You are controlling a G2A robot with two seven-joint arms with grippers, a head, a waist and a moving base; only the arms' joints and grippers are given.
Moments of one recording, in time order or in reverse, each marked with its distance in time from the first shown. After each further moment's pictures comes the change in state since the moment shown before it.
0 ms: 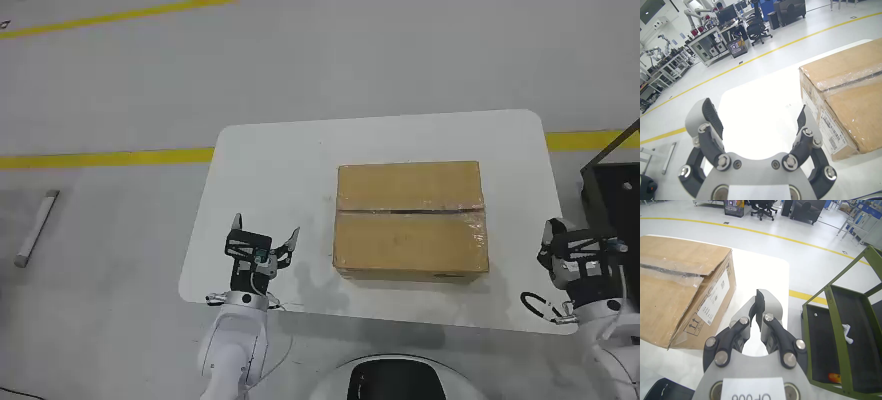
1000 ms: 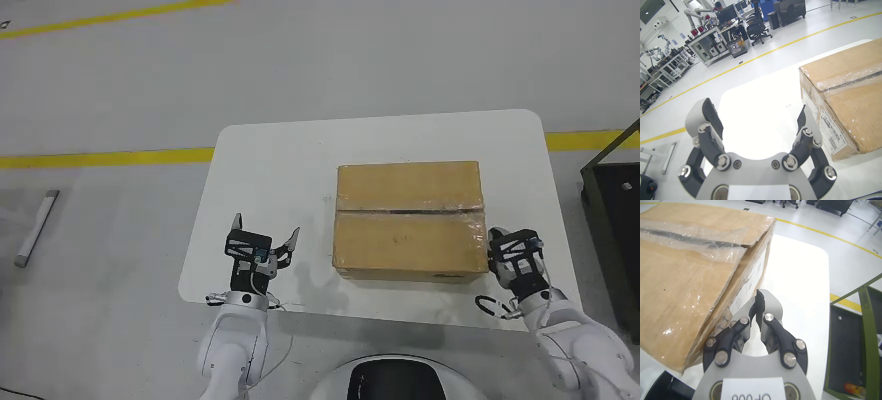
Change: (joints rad) left arm 0.000 0.000 0.000 0.000 0.000 0.000 0.000; right arm 0.163 -0.013 -0.209 0.221 -0.068 -0.057 -0.013
